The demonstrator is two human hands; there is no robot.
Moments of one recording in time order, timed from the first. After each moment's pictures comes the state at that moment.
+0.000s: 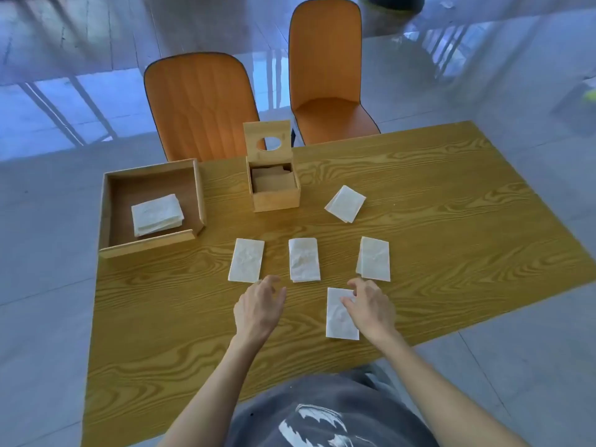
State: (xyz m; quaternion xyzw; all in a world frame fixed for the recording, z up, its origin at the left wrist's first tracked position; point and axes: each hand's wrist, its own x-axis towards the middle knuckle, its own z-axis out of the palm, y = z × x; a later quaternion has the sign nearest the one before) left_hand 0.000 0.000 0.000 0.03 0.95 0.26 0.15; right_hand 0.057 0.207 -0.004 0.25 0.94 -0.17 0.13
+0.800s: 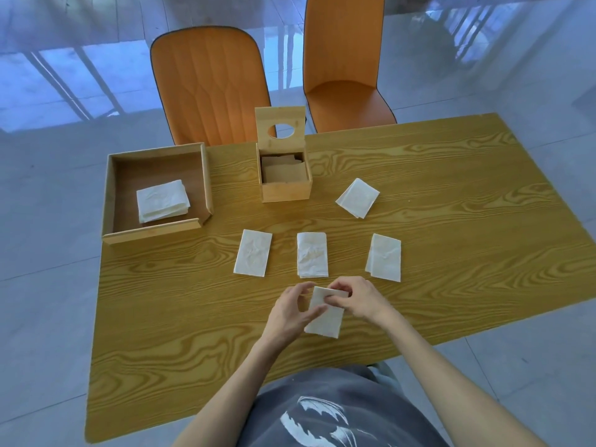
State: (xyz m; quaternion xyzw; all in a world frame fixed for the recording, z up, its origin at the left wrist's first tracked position) left_hand 0.018 0.020 -0.024 0.05 0.82 0.49 0.29; right_hand 0.023 0.209 -0.002 0.13 0.87 -0.39 0.27
